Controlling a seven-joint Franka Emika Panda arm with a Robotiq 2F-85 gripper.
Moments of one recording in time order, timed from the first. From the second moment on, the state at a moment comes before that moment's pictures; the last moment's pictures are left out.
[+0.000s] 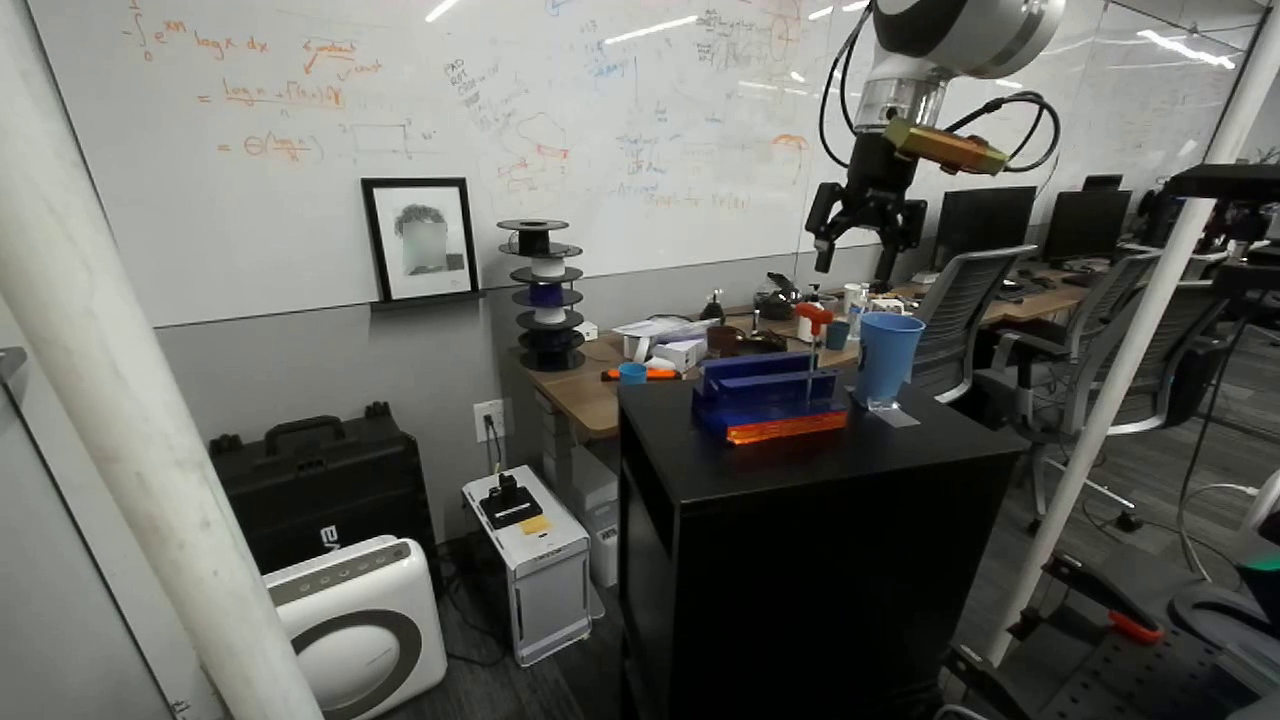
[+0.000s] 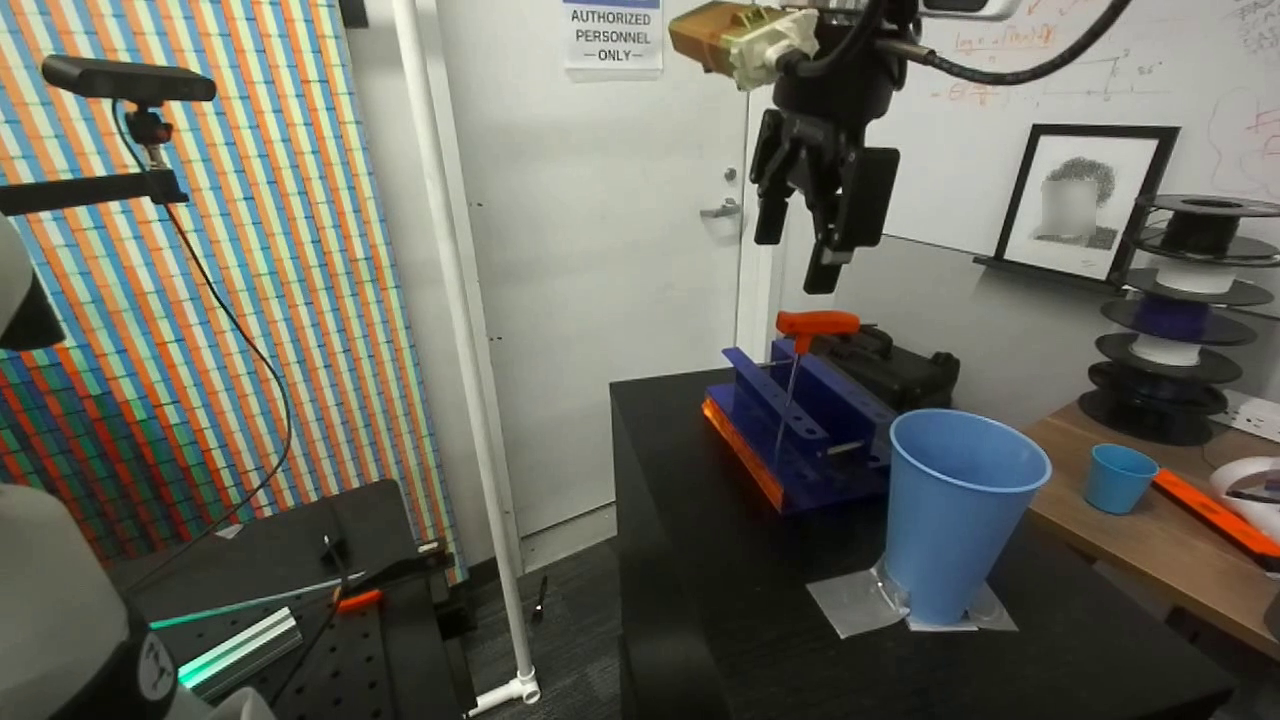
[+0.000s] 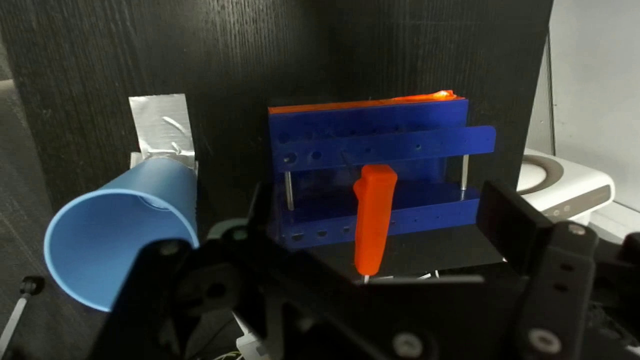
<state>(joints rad) -0.05 -0.09 -0.03 -2.16 0.14 2.04 0.13</state>
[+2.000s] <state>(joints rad) 0.02 0.08 0.00 -1.97 -0.10 1.80 0.29</state>
